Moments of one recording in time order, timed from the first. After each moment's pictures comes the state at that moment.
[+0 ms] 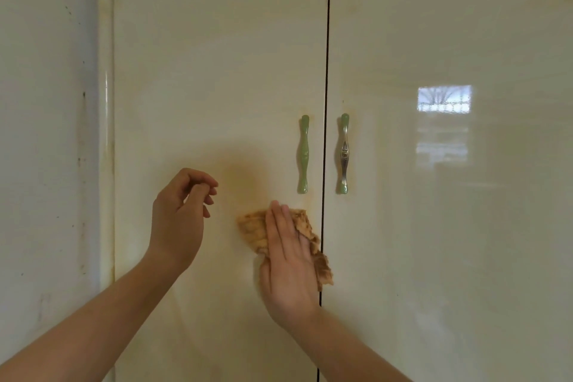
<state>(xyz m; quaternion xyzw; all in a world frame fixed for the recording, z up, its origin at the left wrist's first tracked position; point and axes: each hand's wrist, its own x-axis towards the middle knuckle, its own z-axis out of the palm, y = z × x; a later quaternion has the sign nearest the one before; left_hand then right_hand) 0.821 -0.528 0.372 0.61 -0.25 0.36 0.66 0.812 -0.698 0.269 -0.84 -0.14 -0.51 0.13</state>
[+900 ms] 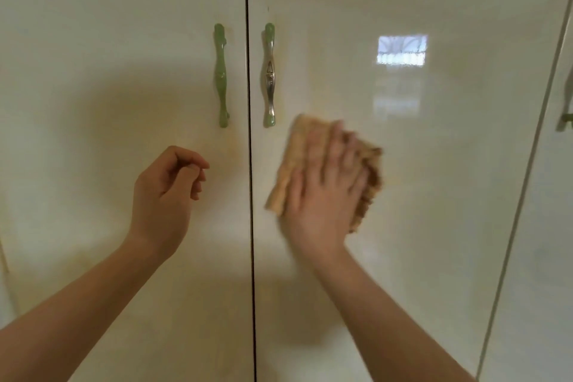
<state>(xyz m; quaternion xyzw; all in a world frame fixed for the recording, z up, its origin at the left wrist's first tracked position) 0.820 -0.621 0.309 0.61 -0.34 0.28 0.66 0.767 -0.819 0.279 -0.78 0.15 -0.60 0.04</state>
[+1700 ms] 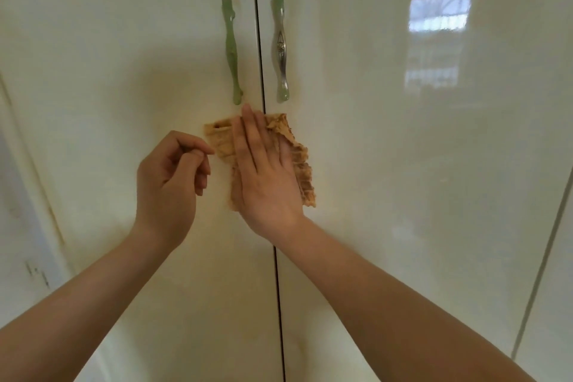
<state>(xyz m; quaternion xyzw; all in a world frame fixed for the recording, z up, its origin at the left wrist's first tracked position) 0.795 -0.608 0.310 0.61 -0.34 0.32 0.64 0.797 -0.753 0.280 -0.83 -0.10 -0.54 0.03</state>
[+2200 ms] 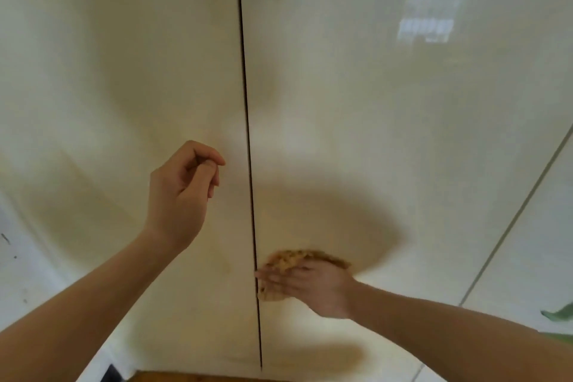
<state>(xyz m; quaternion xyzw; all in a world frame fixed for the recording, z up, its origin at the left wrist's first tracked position) 0.799 -0.633 0.184 0.69 -0.32 0.22 0.61 0.735 -0.878 -0.003 -0.85 -0.31 -0.18 -0.38</state>
